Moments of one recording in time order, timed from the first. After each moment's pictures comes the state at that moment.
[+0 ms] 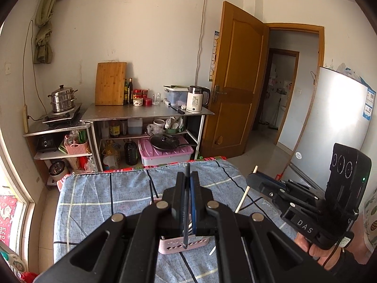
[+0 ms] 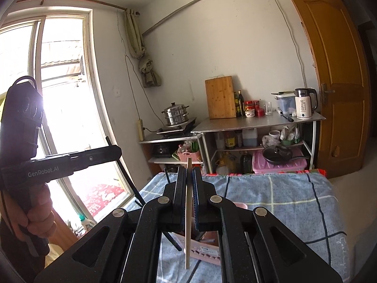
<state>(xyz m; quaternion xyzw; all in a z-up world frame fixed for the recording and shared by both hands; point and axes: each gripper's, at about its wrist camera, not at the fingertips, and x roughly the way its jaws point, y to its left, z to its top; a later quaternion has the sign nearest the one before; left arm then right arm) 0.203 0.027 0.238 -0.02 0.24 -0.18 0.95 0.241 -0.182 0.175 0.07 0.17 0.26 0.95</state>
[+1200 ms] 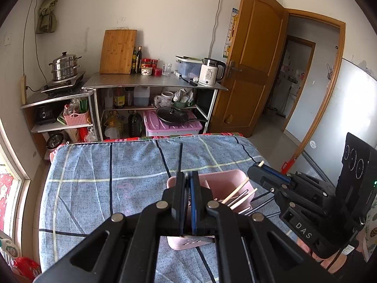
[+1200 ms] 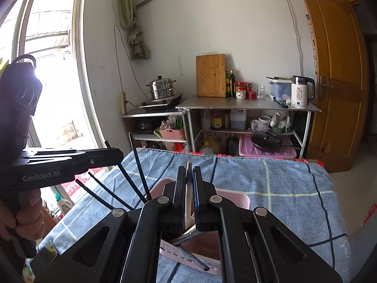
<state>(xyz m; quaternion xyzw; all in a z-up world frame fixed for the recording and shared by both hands) 0.266 0.046 0.147 -0.04 0.32 -0.16 0.93 0.302 -0.142 0.107 0.01 0.23 0.22 0.95</state>
